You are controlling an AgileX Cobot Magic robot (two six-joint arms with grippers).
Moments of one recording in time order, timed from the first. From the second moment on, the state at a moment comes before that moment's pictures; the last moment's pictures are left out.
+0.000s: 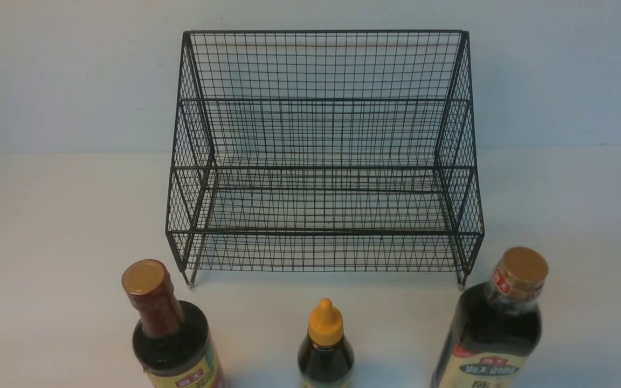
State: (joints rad) right arm 0.04 0.35 -0.51 0.59 0.70 -0.39; left arm -0.01 -0.01 0.03 0.02 0.38 0.02
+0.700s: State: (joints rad) right arm 0.17 0.94 -0.74 0.79 0.93 -0.76; left arm -0.01 -0.01 0.03 0.02 0.38 0.02
